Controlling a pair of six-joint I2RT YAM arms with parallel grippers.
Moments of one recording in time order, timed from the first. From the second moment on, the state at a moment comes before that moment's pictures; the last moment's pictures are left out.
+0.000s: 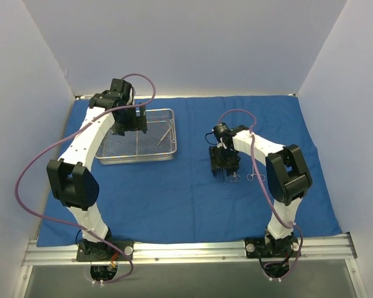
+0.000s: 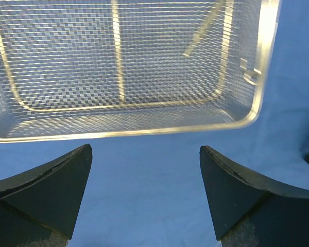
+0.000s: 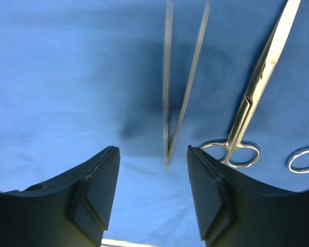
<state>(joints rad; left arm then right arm) -0.26 1.78 1.79 -1.05 -0.02 -0.33 0.45 1.86 1.23 -0.80 -0.03 0.38</state>
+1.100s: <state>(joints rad) 0.00 2.49 2.40 -1.04 -0.30 -0.02 0.41 1.64 1.45 -0.73 -0.27 0.32</state>
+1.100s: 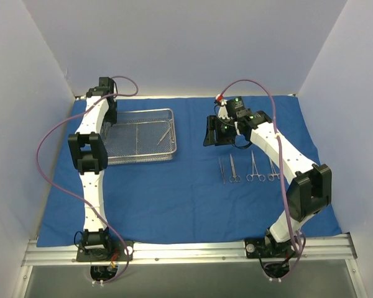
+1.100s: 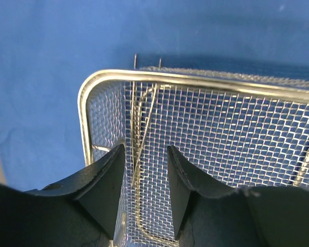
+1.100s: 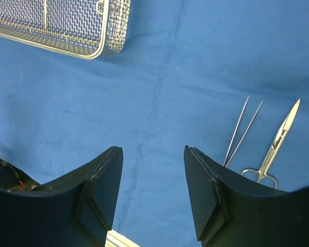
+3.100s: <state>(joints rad) -0.29 1.49 1.27 -0.05 0.85 -0.95 0.44 1.51 1.17 0.13 -0.87 0.89</state>
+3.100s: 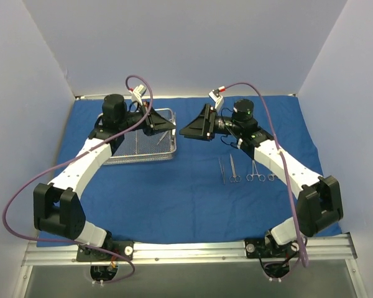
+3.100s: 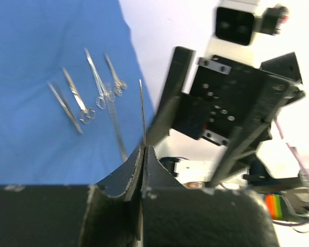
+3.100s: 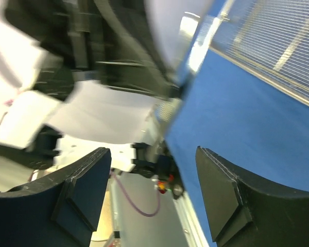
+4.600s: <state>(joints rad) -0.26 1.46 1.47 -0.69 0.26 -0.48 0.49 1.61 1.28 -0.64 -0.26 0.57</state>
